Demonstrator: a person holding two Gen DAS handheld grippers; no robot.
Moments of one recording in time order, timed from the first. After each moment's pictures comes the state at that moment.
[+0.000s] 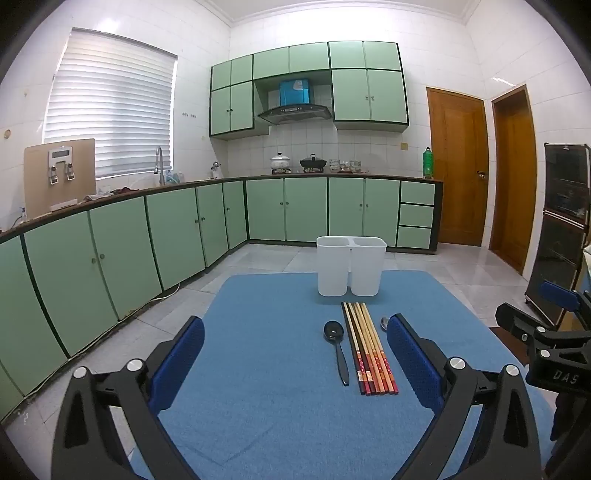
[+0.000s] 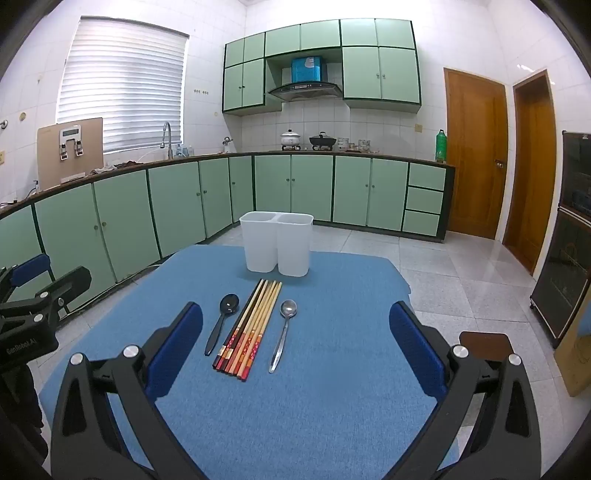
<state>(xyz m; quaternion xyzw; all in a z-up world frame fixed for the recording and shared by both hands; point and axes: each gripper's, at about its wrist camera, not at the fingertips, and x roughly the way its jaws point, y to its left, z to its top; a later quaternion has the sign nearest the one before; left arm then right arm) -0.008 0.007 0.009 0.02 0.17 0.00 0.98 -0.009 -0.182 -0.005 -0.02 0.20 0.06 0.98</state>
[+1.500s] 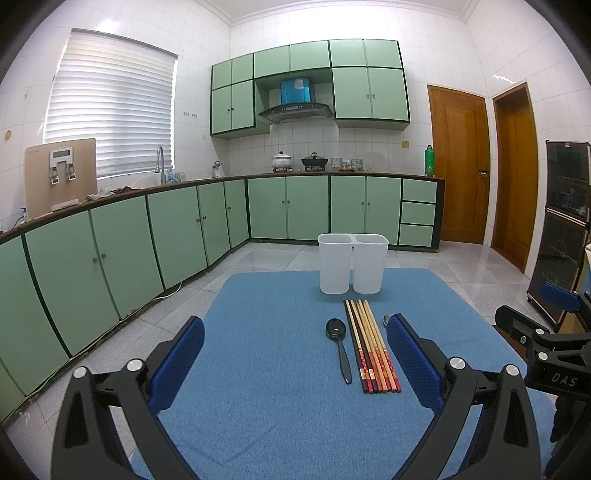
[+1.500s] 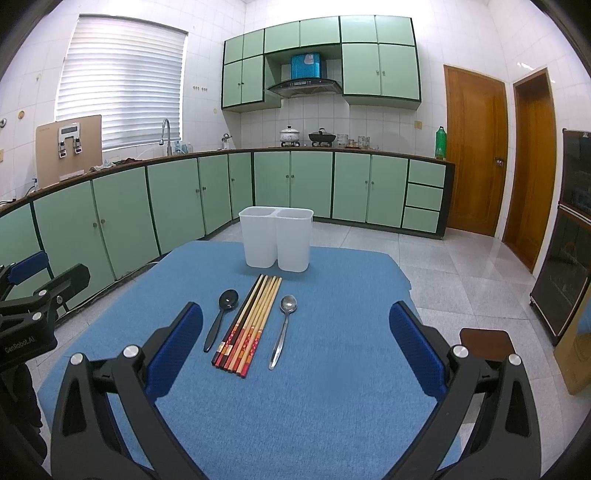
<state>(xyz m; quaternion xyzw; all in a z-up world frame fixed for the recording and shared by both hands) -0.012 0.008 0.011 0.02 0.17 0.00 0.98 -0.002 -0.187 -0.014 -0.02 0.21 0.06 0.98</state>
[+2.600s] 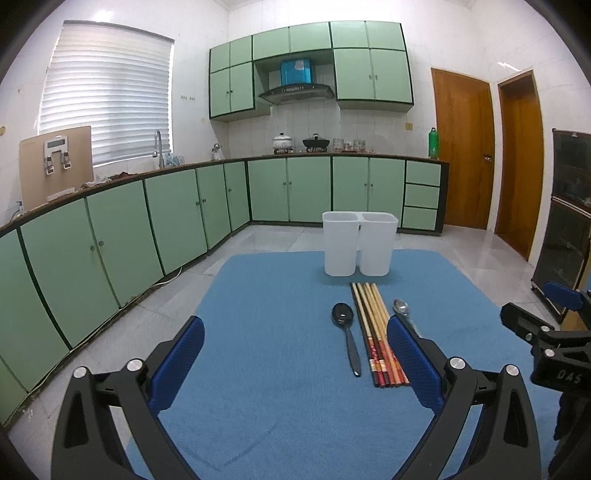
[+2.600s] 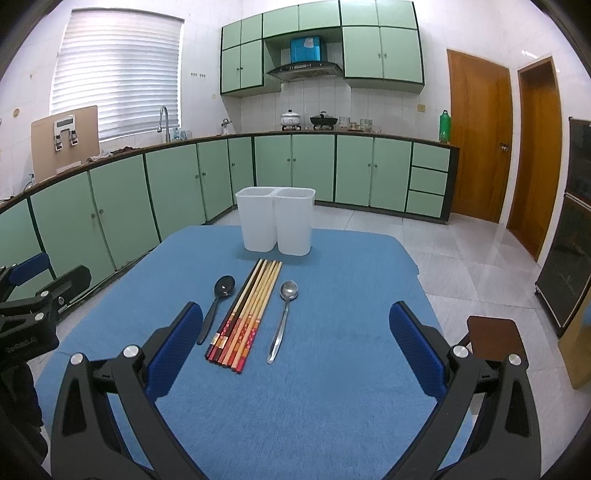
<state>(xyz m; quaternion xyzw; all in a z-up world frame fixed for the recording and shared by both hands) 0.029 0.010 -0.013 0.02 0.22 0.01 0.98 0.030 -0.186 -0.037 -0.01 0.25 0.06 0.97</state>
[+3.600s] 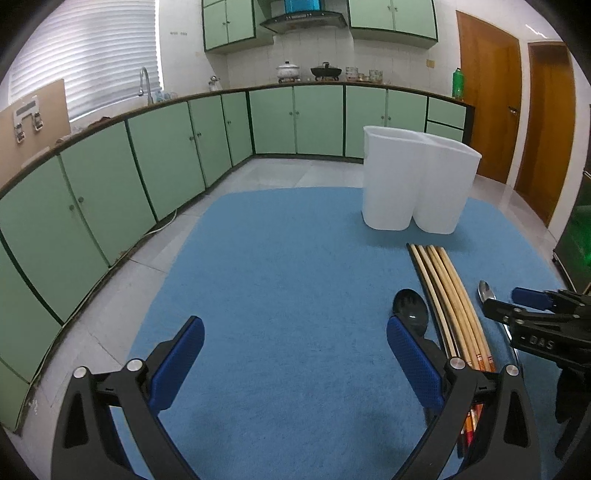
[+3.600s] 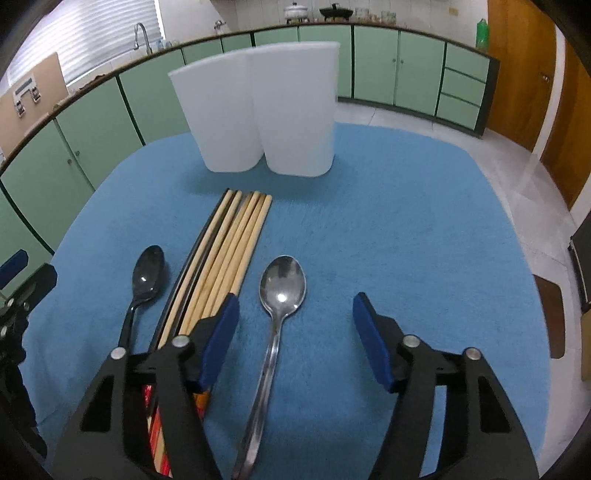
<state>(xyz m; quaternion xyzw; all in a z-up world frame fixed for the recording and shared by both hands) 0.198 0.033 -0.089 0.02 0.35 0.02 0.93 0.234 -0.168 -0.131 0.00 0.46 0.09 0.88</state>
